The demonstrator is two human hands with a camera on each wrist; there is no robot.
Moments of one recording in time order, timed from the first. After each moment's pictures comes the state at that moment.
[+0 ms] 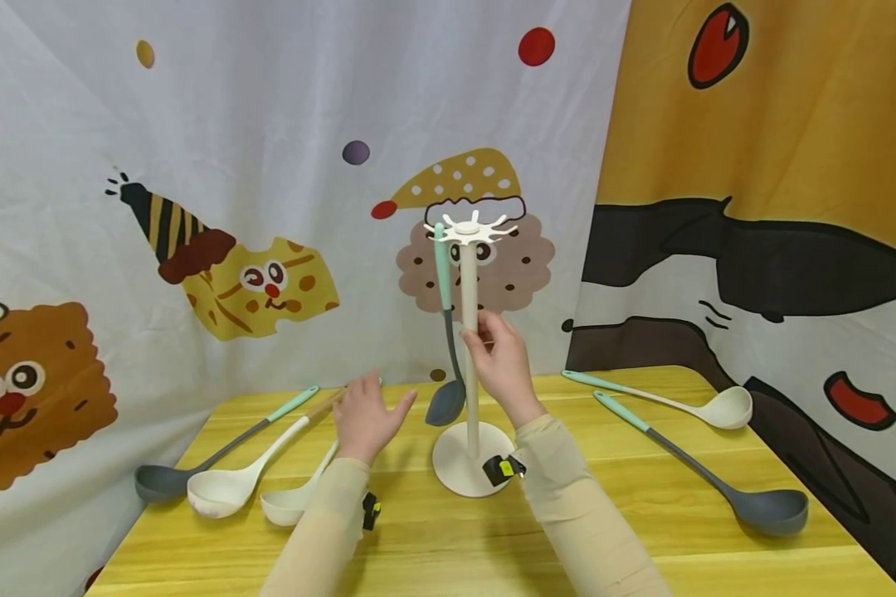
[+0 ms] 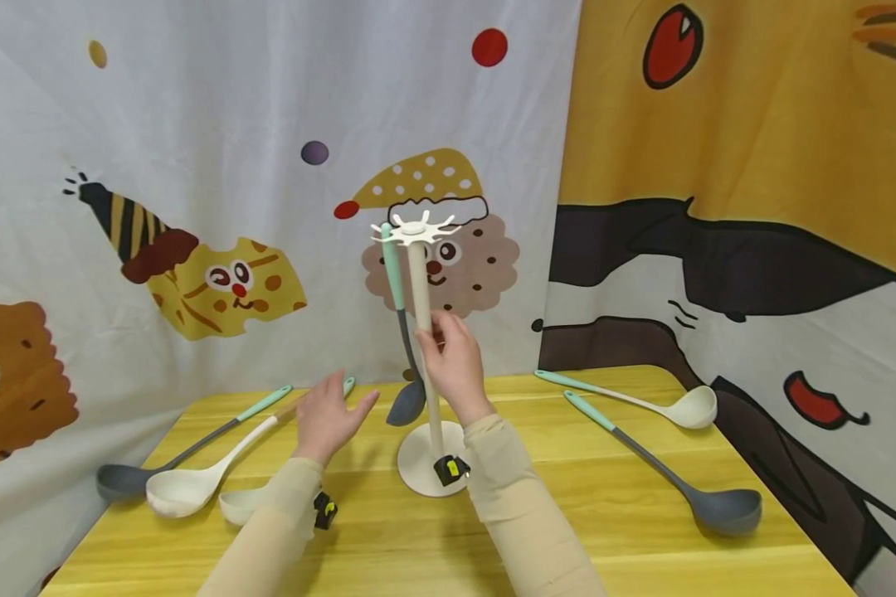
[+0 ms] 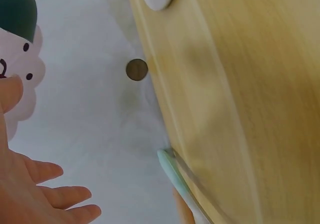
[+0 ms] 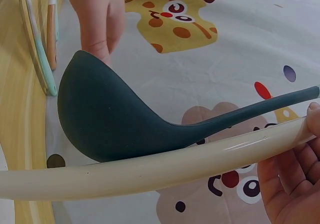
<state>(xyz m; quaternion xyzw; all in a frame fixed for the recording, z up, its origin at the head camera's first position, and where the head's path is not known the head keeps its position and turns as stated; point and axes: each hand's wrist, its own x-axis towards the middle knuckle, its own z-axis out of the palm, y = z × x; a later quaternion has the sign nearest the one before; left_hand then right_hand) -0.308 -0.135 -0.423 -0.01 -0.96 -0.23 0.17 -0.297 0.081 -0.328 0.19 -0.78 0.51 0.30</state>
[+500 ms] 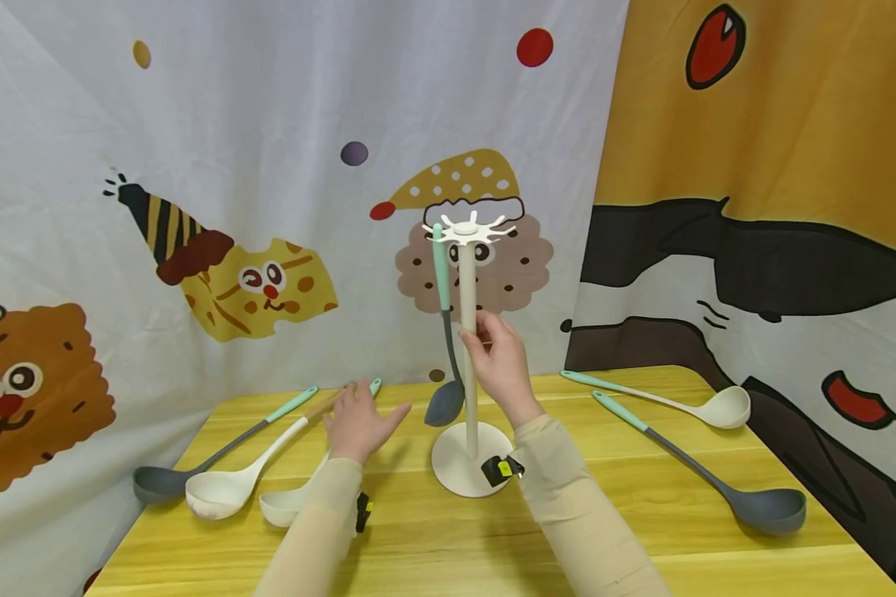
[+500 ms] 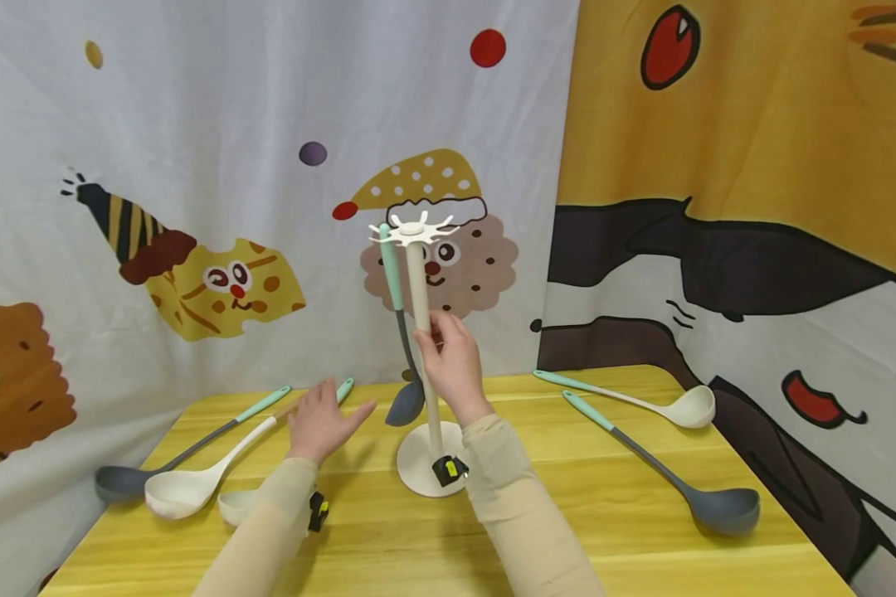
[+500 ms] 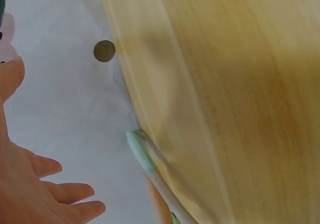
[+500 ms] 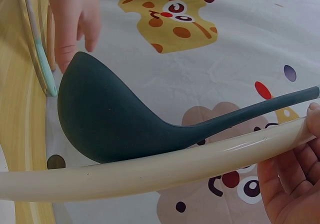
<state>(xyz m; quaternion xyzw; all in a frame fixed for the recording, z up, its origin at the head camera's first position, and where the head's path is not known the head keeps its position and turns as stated) -0.316 -0.150 -0.435 0.02 -0.97 -0.23 0.10 -0.297 0.080 -0.329 0.19 -0.78 0.51 0.30</state>
